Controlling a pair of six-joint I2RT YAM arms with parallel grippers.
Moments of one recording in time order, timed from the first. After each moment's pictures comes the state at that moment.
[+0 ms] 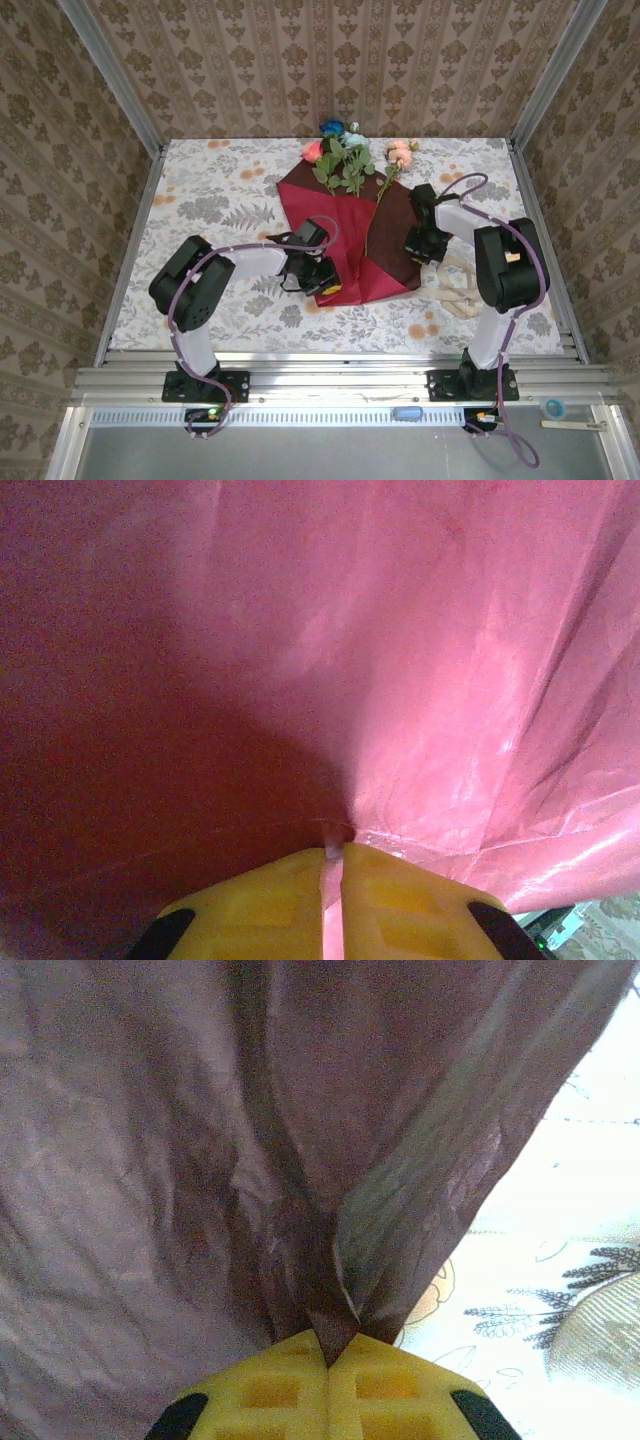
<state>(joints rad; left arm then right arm) -0.75 1.82 0.98 -0.30 0.47 -1.07 0.21 1.84 1.18 -0.82 0.04 0.71</state>
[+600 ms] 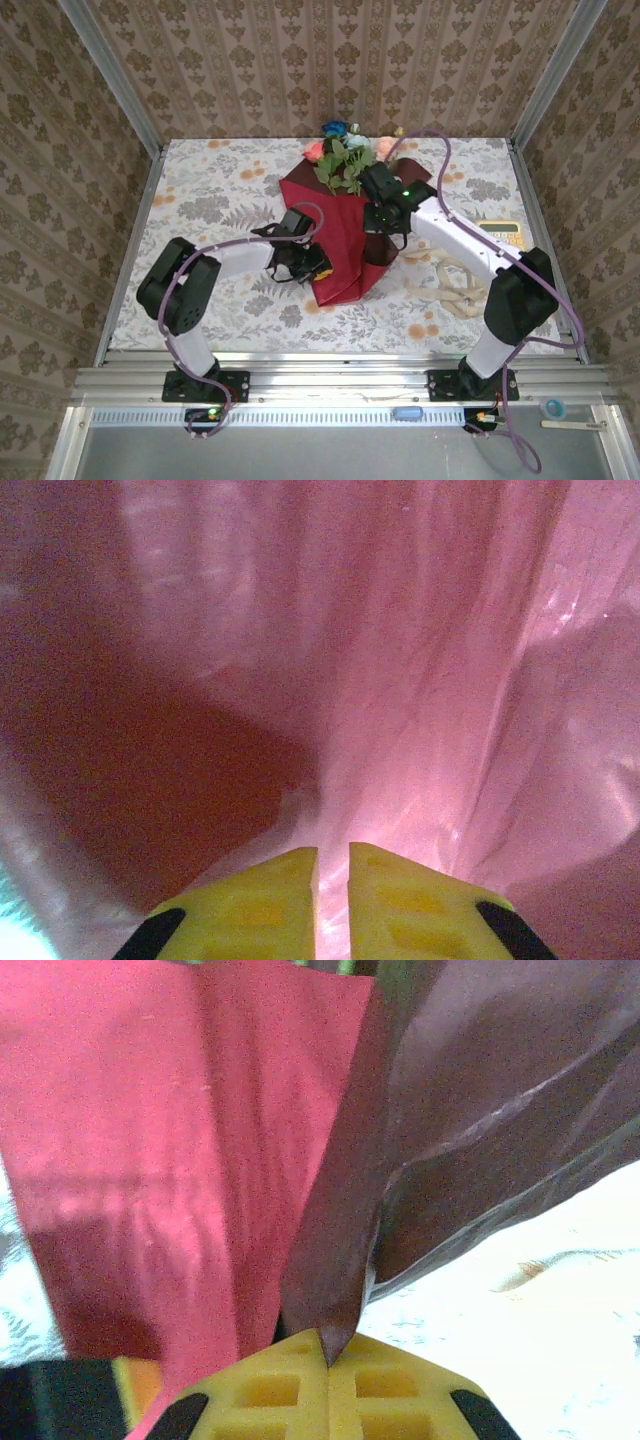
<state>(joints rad) -0.68 1.77 0.97 -0.26 0.45 -1.07 0.59 1.67 1.47 -0.90 0.24 0.58</state>
